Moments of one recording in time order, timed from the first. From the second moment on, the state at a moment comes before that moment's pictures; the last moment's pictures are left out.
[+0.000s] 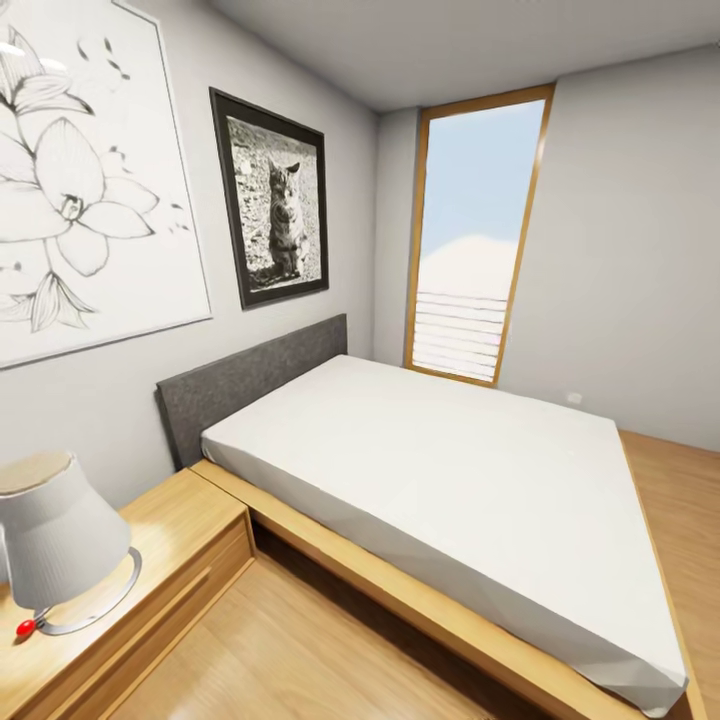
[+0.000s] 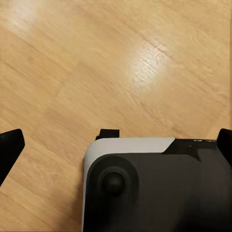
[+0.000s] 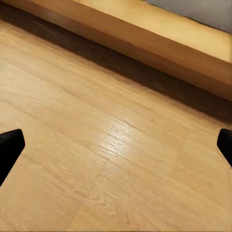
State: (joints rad) left arm 0.00 0.01 0.01 -0.18 0.04 -0.28 0.01; right arm -0.01 0.03 -0.01 -0.36 -0.02 -0.49 -0.01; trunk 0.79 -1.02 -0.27
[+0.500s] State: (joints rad) left arm 0.00 0.01 0.01 -0.18 0.10 -0.31 0.01; right arm -0.01 0.02 0.00 -0.34 -0.01 -0.51 -0.01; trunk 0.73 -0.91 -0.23
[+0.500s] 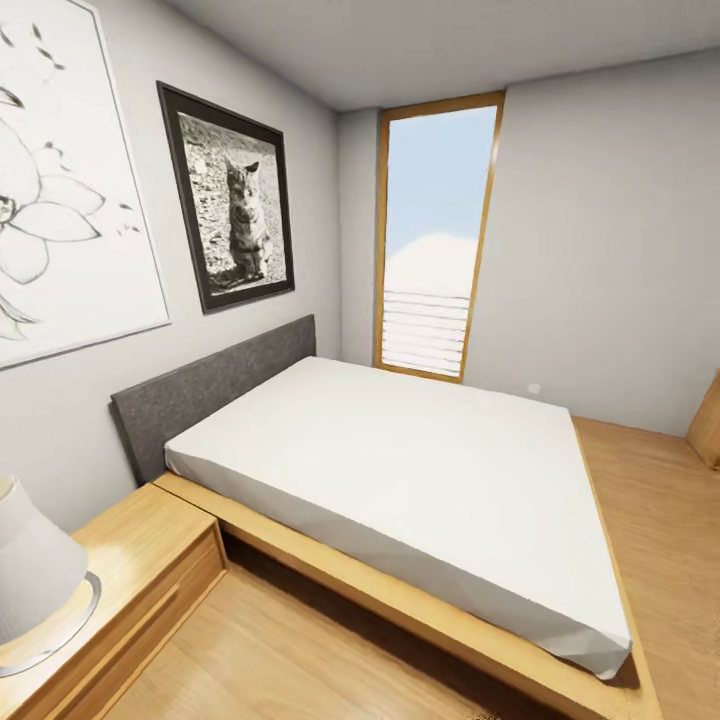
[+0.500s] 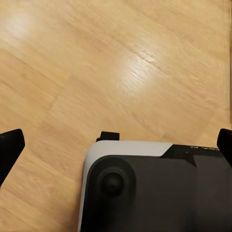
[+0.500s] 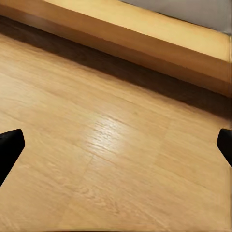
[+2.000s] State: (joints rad) left arm 0.00 0.01 0.00 -0.18 0.10 -0.33 0.00; right arm -0.01 0.03 0.01 -0.31 0.06 -0.54 -0.01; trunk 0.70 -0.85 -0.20
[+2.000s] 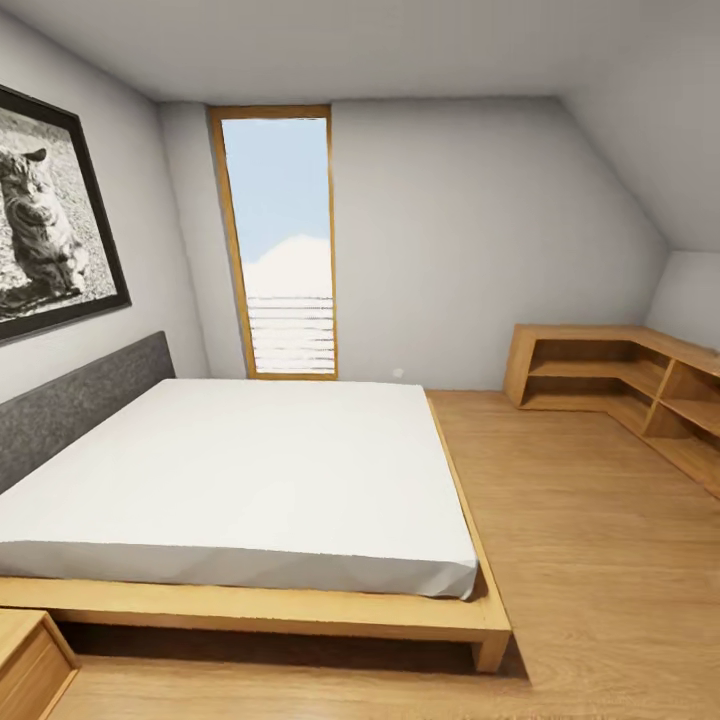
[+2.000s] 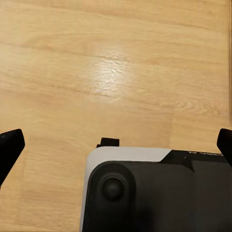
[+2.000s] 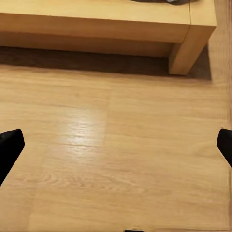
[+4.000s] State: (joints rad) left arm 0.00 0.01 0.00 -0.18 0.09 -0.34 0.00; right arm -0.01 0.04 0.01 -0.29 0.14 -0.54 -0.01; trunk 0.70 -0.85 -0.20
